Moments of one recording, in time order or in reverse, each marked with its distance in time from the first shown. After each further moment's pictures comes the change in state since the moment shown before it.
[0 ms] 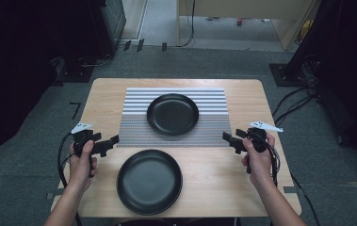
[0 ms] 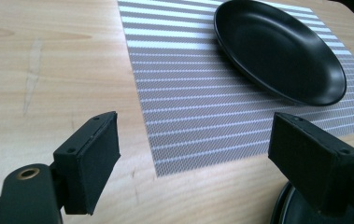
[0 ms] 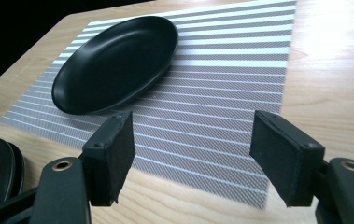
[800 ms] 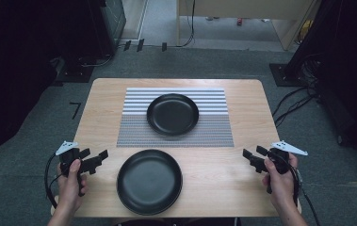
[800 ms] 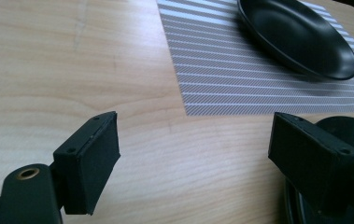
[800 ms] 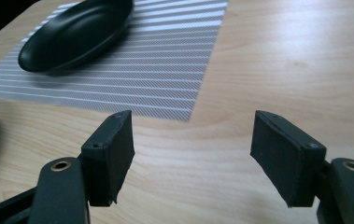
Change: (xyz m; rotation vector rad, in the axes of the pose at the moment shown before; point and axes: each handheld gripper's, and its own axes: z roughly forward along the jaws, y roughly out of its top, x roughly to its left) left arm 0.020 -0.047 -0.033 -0.031 0.034 -0.062; right arm -0.040 -0.051 -0.056 -0.010 -0.078 0.005
